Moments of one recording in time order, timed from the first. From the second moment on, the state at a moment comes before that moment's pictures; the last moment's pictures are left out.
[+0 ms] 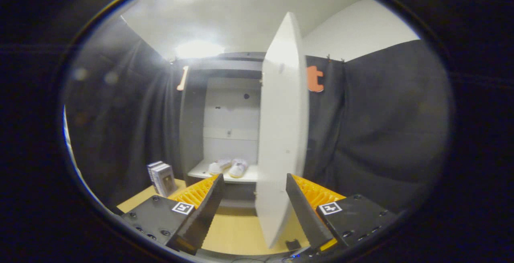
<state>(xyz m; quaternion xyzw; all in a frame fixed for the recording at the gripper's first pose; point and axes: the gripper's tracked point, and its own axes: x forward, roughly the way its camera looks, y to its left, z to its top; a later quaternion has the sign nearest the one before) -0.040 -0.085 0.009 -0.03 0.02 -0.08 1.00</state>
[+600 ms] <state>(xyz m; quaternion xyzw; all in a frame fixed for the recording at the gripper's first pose) 0.112 -0.235 -0.034 0.00 0.03 -0.07 1.00</state>
